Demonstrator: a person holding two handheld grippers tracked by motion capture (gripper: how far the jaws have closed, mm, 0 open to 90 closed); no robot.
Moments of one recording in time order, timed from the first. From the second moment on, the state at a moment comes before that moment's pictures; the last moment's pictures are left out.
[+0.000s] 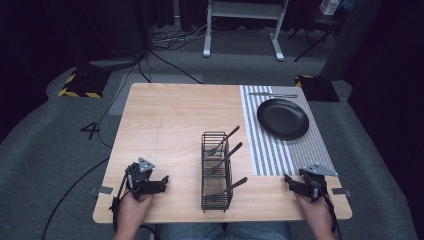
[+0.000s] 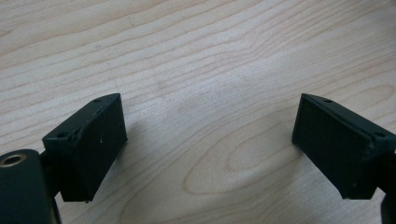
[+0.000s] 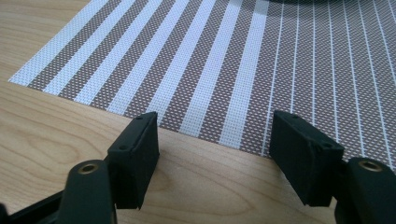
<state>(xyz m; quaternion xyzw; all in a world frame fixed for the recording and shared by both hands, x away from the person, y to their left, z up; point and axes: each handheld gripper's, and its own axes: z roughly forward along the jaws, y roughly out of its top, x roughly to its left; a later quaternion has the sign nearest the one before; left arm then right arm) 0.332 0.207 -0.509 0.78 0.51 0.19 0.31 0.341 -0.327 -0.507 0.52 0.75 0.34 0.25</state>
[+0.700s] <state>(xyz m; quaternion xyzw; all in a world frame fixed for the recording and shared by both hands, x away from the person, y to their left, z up) 0.336 0.208 -0.509 0.78 0.50 0.18 0.32 0.337 -0.325 -0.506 0.53 0.74 0.34 0.25</state>
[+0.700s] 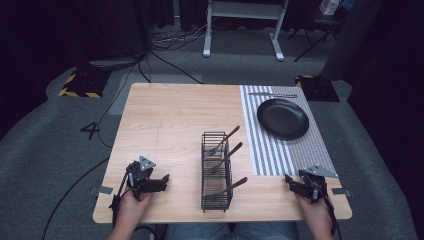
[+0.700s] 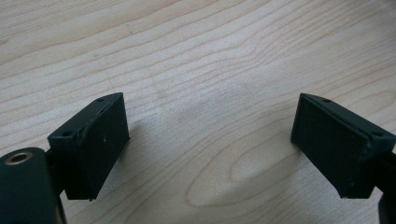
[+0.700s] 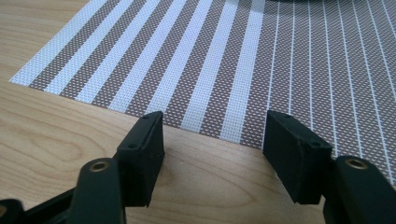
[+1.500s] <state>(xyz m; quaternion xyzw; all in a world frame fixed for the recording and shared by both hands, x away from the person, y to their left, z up) 0.331 0.211 -0.509 0.78 0.50 0.19 0.32 0.327 -0.316 -0.433 0.52 0.74 0.37 0.21</state>
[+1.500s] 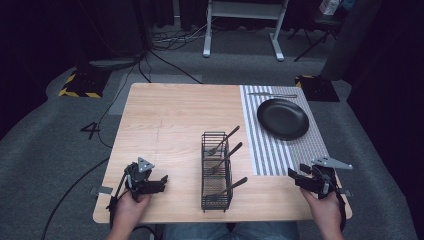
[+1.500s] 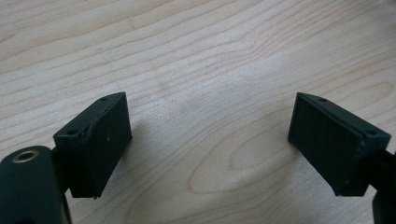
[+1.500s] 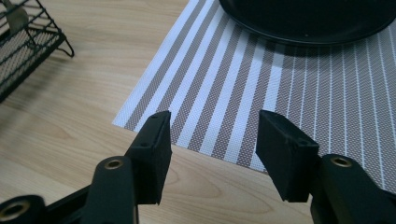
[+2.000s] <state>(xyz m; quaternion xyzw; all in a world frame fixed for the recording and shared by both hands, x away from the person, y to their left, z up) 0.330 0.213 -0.509 0.78 0.50 0.19 0.32 0.315 -0.294 -0.383 0.47 0.75 0.41 0.21</state>
